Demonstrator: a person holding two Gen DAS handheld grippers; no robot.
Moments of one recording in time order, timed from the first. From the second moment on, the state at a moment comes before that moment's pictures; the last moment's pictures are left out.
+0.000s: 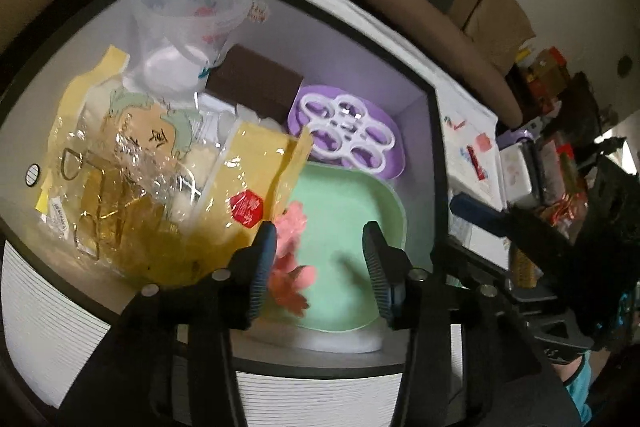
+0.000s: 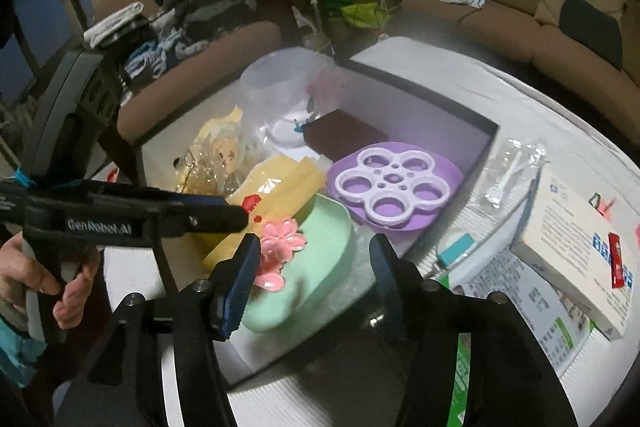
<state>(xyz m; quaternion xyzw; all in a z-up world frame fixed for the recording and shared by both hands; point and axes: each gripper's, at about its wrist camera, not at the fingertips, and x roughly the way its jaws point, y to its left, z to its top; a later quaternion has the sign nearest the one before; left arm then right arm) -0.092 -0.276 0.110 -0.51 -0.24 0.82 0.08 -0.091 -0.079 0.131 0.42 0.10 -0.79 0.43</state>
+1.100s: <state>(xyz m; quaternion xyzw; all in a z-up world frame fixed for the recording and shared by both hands) -0.045 -0.132 0.181 -0.47 -0.07 0.88 0.03 -0.034 0.080 0.189 0.38 0.04 -0.84 0.37</state>
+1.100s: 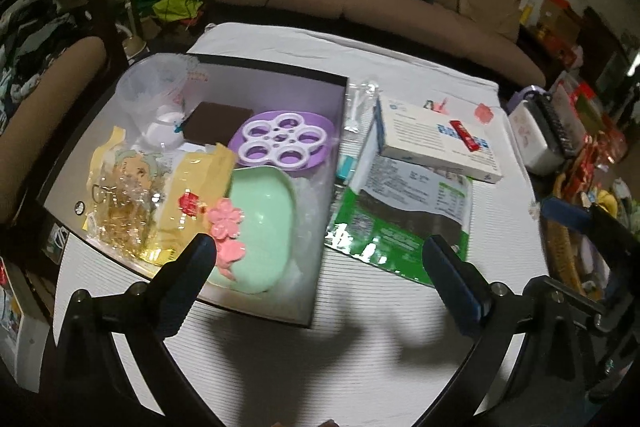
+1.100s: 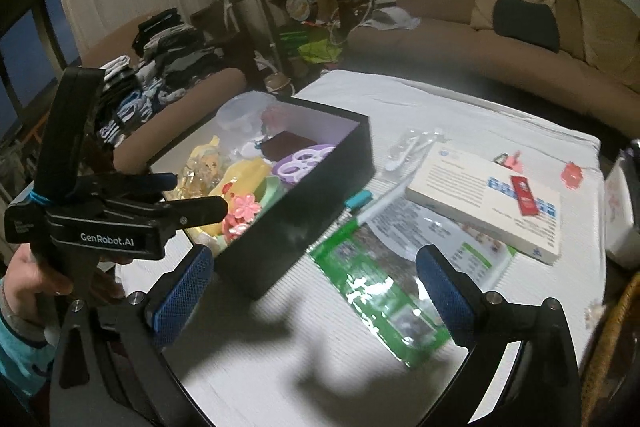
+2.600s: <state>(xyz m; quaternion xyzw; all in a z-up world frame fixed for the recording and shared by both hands) -0.413 0.131 0.032 -0.54 0.07 0.82 0.19 -0.407 0.271 0.087 0.46 0.00 -0.88 0.13</state>
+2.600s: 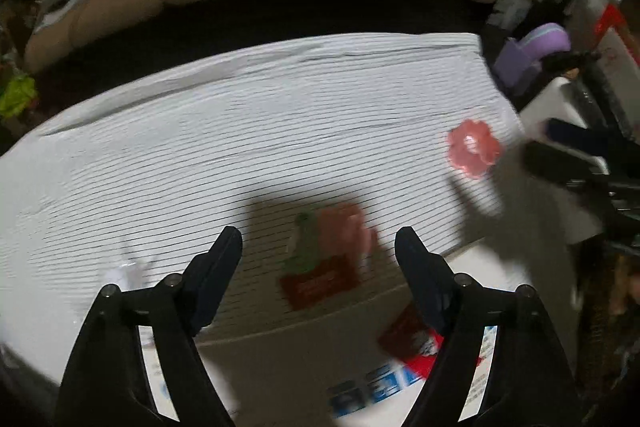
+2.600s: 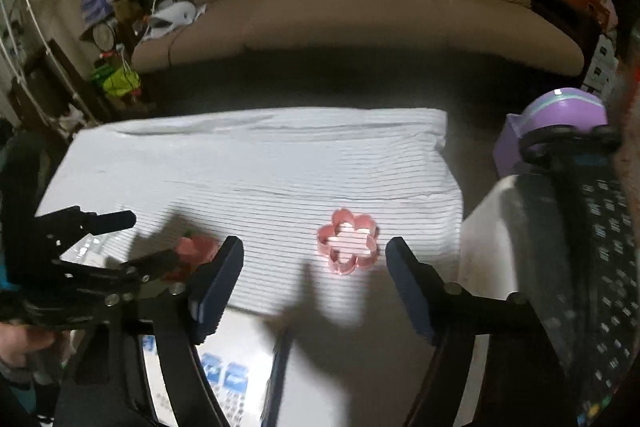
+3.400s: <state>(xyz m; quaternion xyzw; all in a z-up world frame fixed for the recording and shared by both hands) -0.384 0.120 0.039 -0.52 0.08 0.82 0.20 -0.400 0.257 0.078 0.49 0.05 -0.86 0.14</state>
